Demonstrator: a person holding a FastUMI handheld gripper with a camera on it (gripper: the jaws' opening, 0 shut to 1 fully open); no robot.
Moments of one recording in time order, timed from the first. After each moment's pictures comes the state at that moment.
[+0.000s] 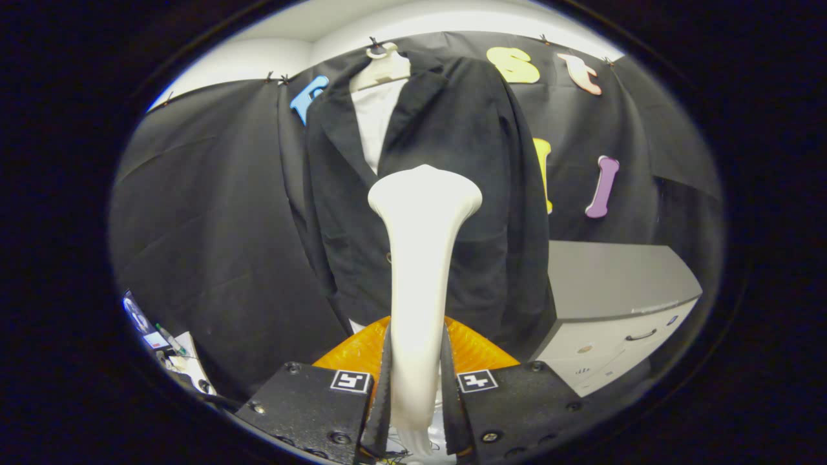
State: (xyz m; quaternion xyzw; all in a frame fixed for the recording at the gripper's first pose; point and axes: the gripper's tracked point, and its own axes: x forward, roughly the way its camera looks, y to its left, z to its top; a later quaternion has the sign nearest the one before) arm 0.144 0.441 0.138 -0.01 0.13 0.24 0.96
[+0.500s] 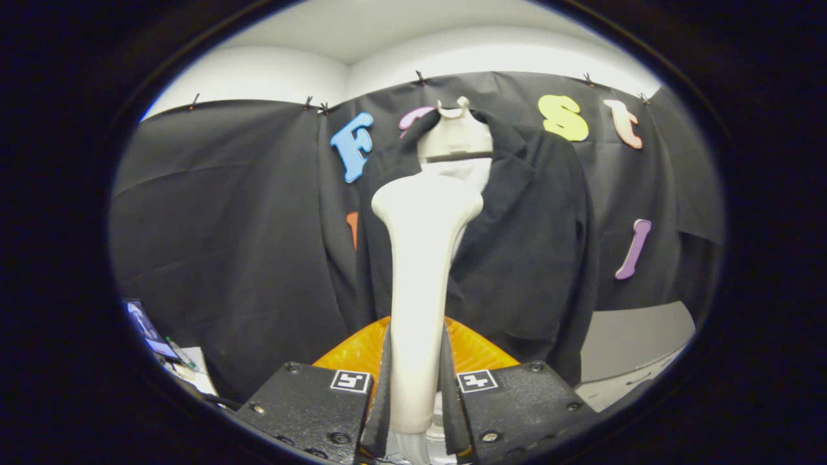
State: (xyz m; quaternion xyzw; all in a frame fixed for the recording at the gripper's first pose) arm 0.136 0.550 0.255 -0.02 0.03 0.30 0.95
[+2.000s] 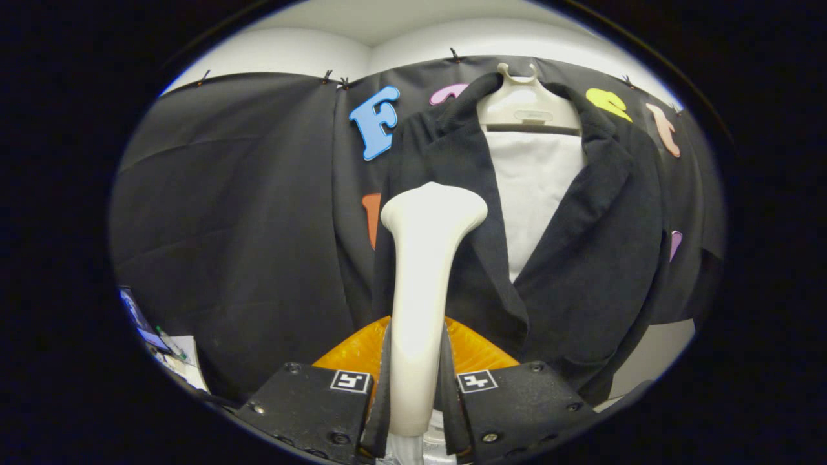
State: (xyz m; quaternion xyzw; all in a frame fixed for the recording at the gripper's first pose) arm 0.200 0.623 0.212 -0.07 0.07 0.32 0.94
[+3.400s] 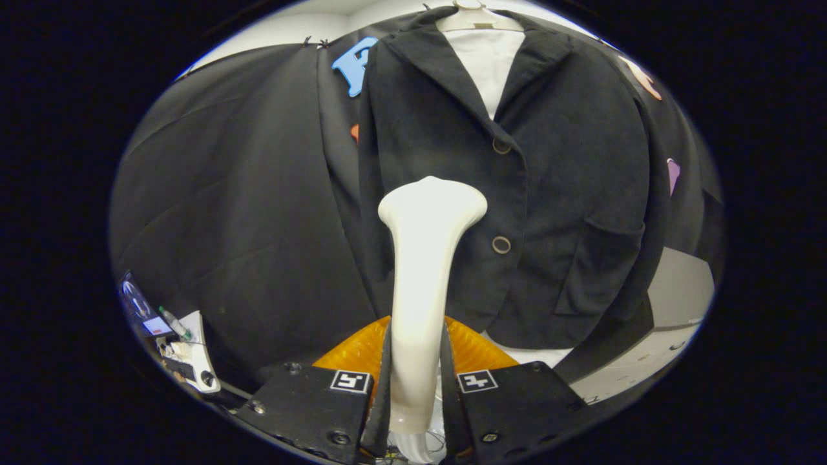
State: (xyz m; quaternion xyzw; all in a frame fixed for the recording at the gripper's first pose) arm 0.191 0.569 0.048 -0.07 0.21 0.30 0.93
